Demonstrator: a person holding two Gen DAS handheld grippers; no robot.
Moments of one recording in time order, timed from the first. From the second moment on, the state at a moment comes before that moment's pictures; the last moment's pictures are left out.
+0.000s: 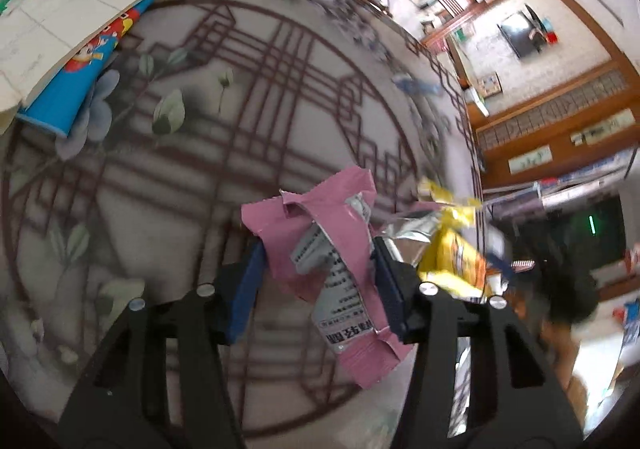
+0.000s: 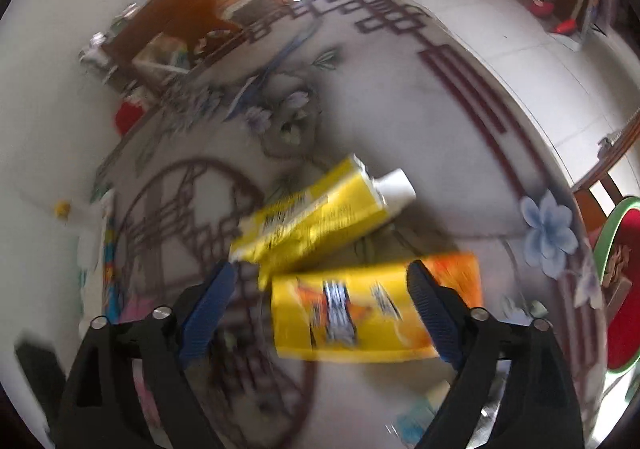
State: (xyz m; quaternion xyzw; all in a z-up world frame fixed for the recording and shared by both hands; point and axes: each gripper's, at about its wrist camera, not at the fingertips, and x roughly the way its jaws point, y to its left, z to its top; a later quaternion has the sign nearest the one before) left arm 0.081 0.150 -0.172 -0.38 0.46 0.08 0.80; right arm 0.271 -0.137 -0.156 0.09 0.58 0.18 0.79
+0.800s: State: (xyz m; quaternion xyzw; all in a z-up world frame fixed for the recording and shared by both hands) left arm 0.059 0.127 -0.189 -0.37 0.50 0.05 0.78; right arm 0.284 -0.082 -0.156 0.03 0.57 0.25 0.78
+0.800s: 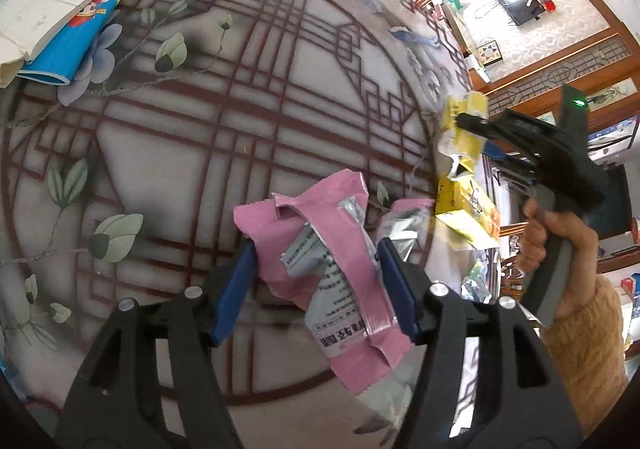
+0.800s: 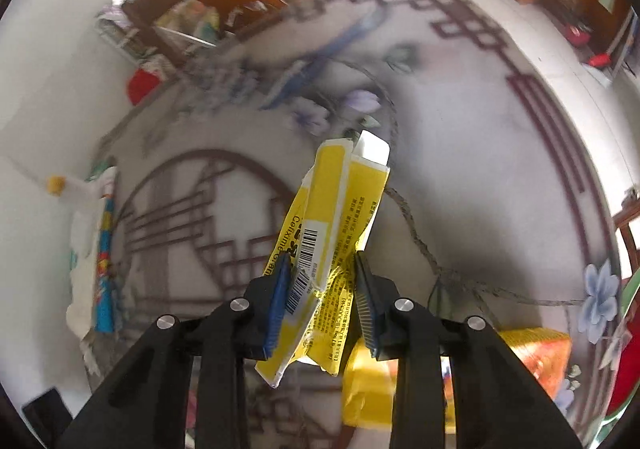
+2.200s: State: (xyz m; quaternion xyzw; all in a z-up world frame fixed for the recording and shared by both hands) left arm 0.033 0.077 -0.136 -0.32 0.44 0.04 0.84; right arm 0.083 -0.220 -0.102 0.04 0.50 0.23 0.83
